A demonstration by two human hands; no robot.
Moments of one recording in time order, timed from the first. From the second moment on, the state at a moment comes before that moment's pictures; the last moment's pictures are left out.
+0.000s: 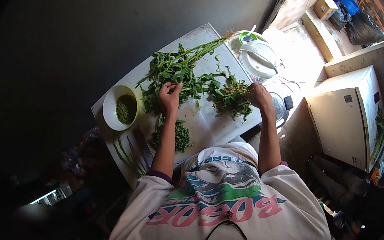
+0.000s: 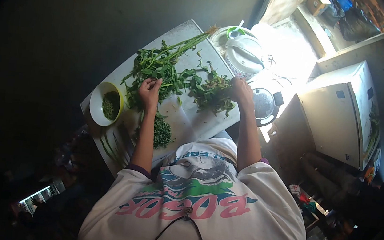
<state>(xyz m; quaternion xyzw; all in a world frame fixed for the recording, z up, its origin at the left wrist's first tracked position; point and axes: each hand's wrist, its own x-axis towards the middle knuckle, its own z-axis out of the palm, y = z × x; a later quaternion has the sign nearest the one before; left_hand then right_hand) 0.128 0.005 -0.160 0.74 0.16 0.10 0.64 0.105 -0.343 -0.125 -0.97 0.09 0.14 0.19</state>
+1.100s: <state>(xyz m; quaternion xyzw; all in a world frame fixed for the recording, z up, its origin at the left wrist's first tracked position) 0.137 -0.080 -0.140 0.58 -0.04 -0.24 0.78 0.088 -0.354 -0.110 -0.92 0.04 0.15 0.36</state>
